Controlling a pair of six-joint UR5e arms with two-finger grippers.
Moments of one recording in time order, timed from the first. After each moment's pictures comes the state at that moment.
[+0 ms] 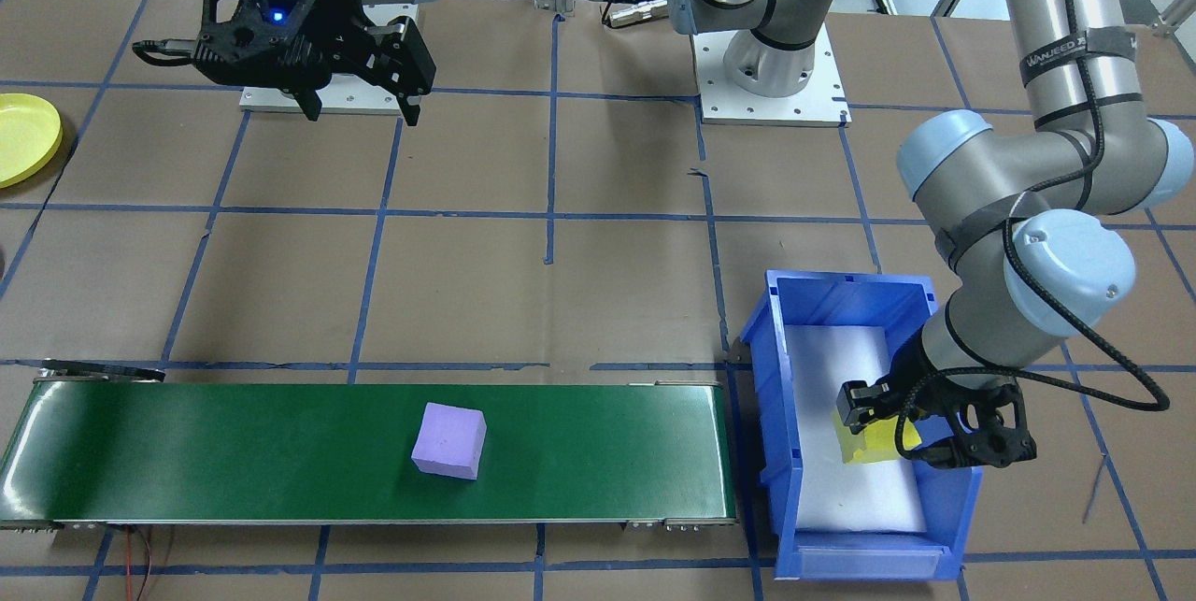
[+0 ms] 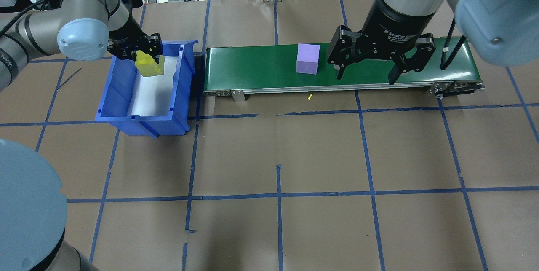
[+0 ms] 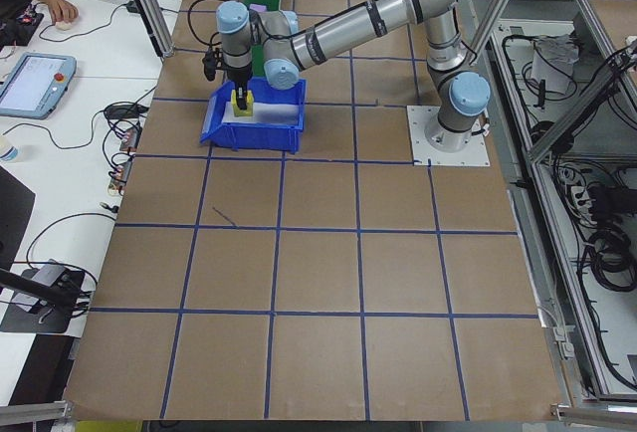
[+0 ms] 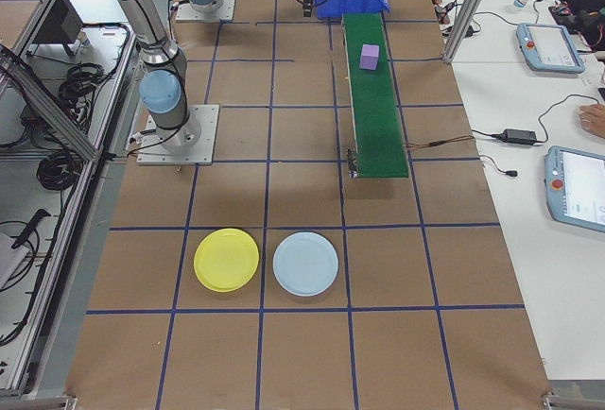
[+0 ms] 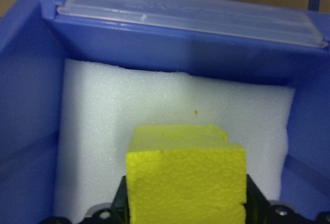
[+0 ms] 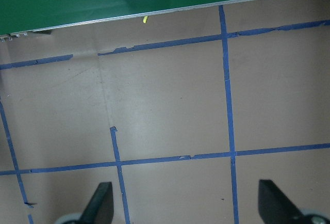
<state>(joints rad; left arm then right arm) -1.40 -2.00 -1.54 -1.13 1.56 0.08 1.69 -1.61 1.55 -1.49 -1.48 0.23</state>
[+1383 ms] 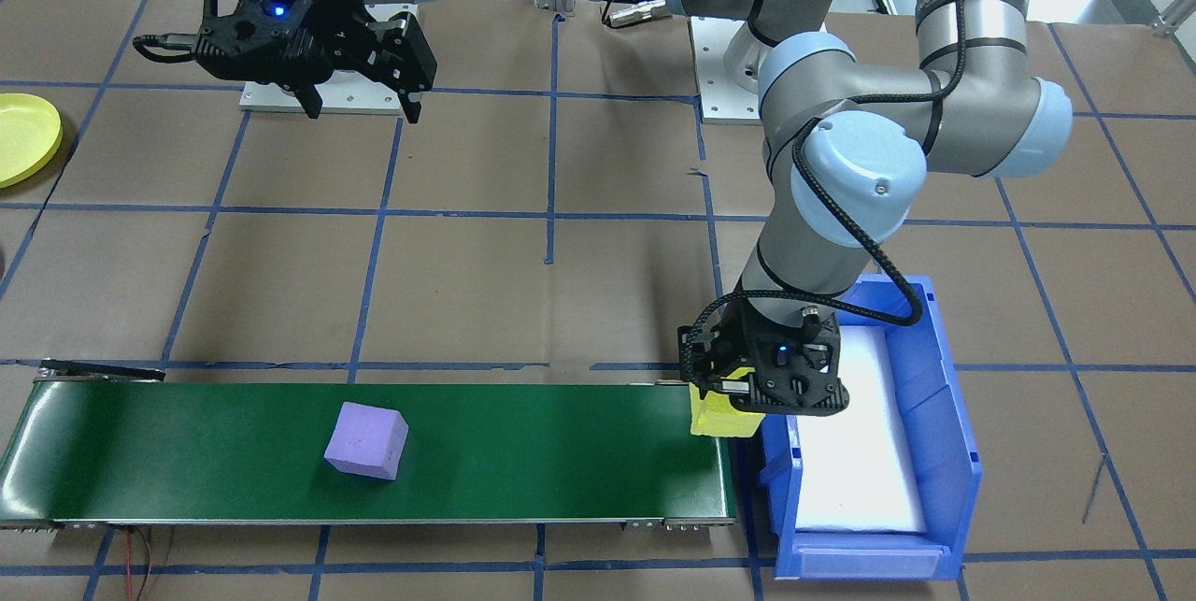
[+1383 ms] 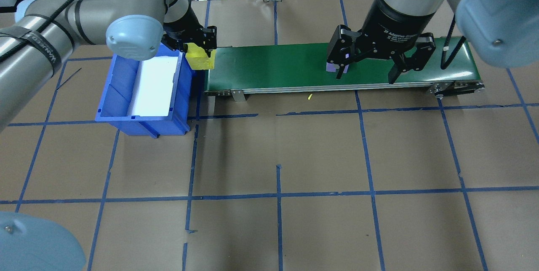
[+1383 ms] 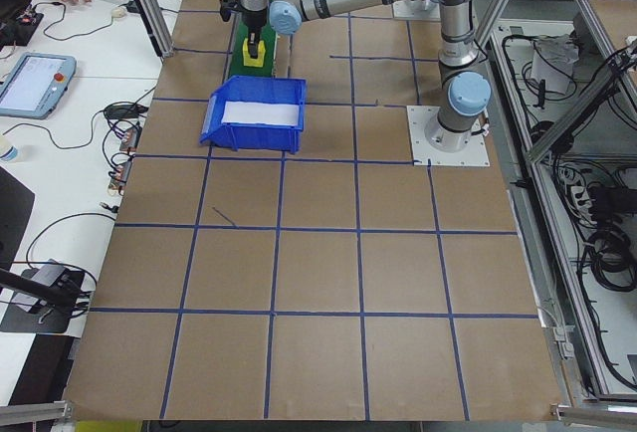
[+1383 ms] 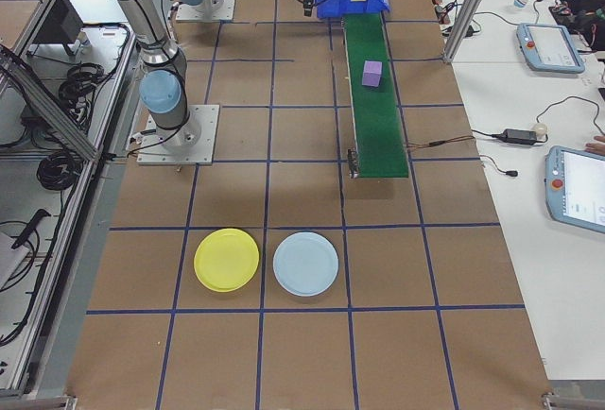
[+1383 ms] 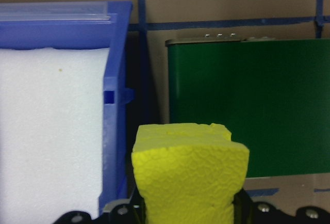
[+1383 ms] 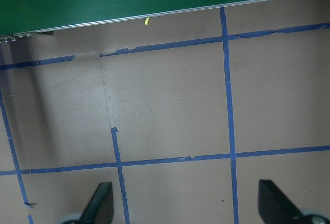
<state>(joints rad) -1.66 -1.96 -1.52 -1.09 1.53 -0.05 1.69 -1.61 1.55 -1.49 -1.48 0.22</state>
